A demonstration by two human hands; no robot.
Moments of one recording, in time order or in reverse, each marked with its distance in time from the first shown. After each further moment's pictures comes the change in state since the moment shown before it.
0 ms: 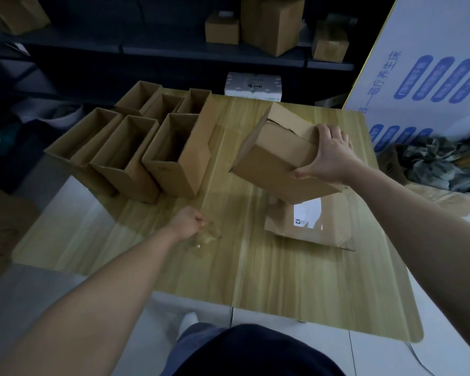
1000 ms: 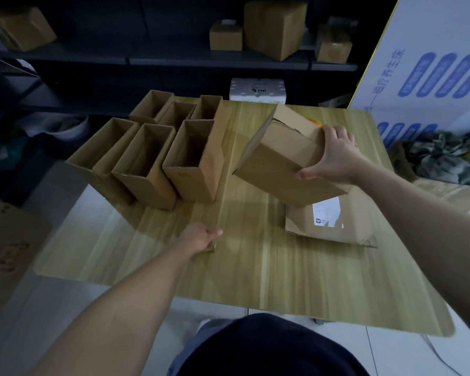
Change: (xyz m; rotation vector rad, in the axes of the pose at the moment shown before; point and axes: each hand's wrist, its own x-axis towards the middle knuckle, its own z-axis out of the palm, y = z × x) left_hand -0.007 -0.031 -0.004 0.373 -0.086 -0.087; right_hand -0.006 -0.041 0.010 0.039 0.006 0.056
